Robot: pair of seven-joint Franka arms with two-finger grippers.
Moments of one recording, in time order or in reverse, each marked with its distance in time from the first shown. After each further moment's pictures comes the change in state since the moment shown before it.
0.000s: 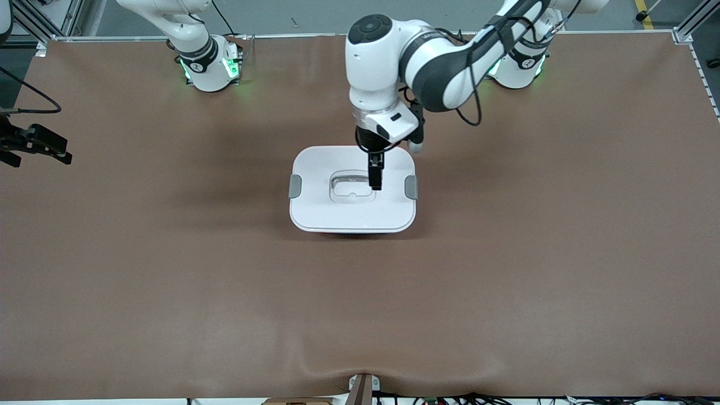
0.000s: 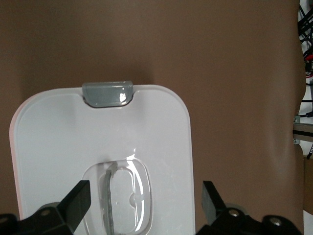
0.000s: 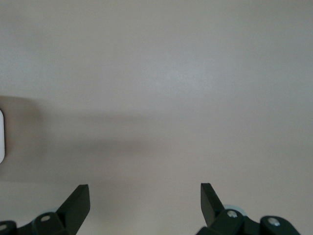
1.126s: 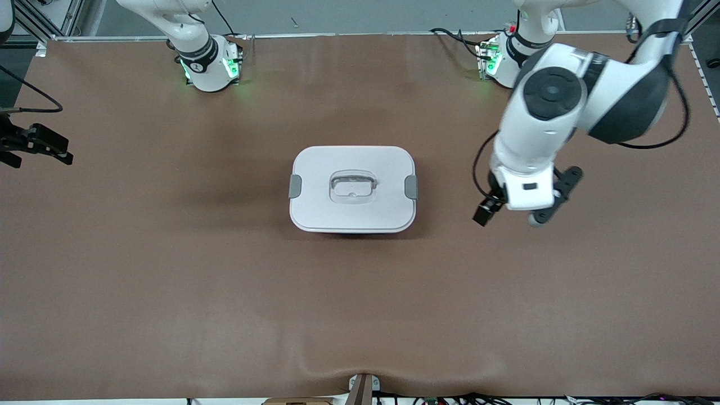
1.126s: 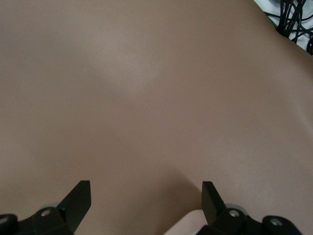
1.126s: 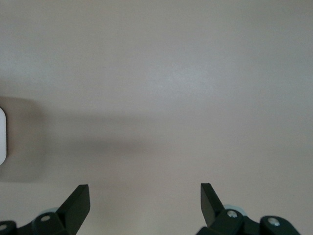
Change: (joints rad) left arm 0.419 -0.081 0.000 0.073 -0.183 -0.234 1.229; right arm 0.000 0.004 0.011 0.008 0.000 0.002 -0.001
